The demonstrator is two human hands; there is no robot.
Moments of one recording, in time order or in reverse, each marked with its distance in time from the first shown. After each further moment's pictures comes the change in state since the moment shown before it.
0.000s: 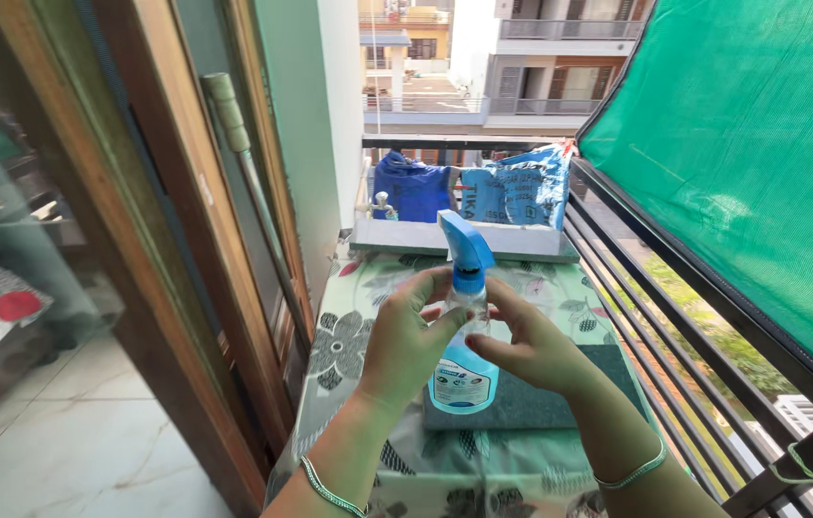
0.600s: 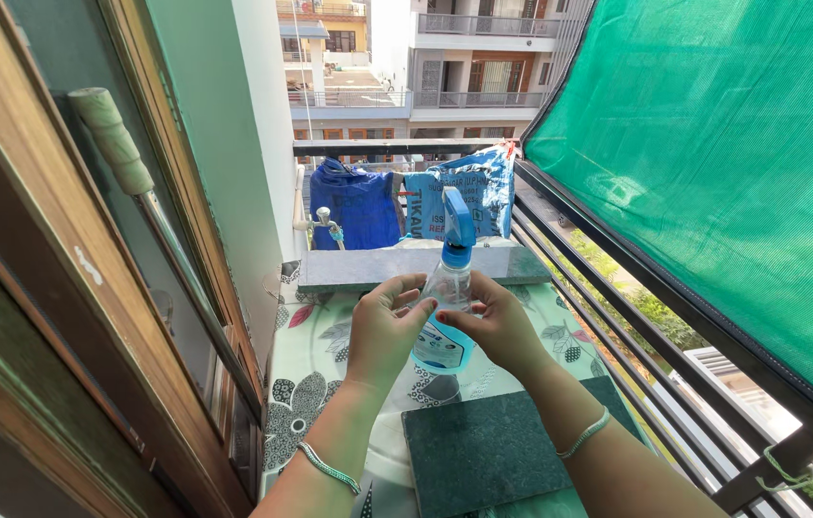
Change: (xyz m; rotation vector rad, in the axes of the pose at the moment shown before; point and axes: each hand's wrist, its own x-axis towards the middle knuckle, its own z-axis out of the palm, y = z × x) left_hand 0.128 -0.142 -0.001 -0.040 0.011 -0.054; right_hand 0.087 0.119 -0.026 -0.106 0.345 0.208
